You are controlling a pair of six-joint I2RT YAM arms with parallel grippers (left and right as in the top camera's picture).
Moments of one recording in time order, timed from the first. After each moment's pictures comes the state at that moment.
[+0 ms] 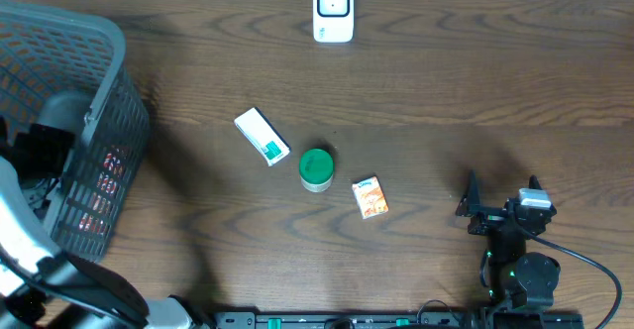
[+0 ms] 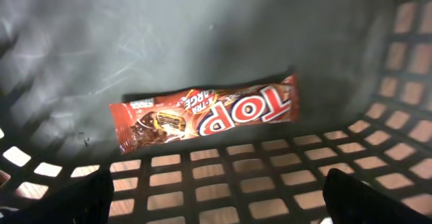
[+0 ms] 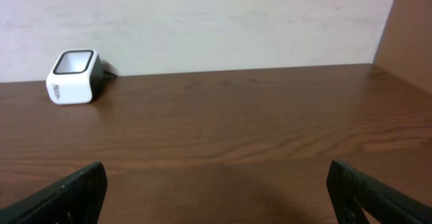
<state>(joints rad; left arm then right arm) 0.75 1.59 1.40 -1.15 0.13 -0.58 -0.03 0.01 0.01 -0.07 0.06 0.05</state>
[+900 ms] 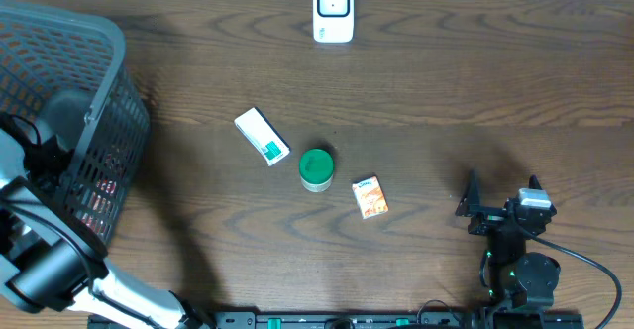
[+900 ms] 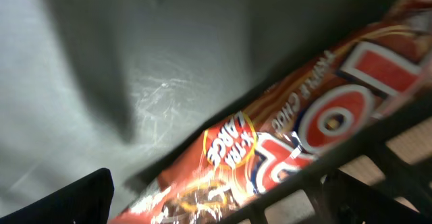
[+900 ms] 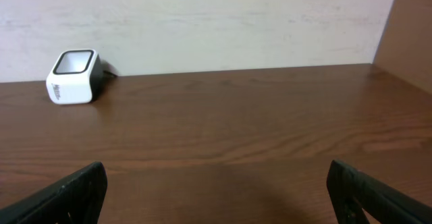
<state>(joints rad) 0.75 1.93 1.40 -1.15 0.13 0.09 -0.03 0.01 0.01 -0.07 0.06 0.05</state>
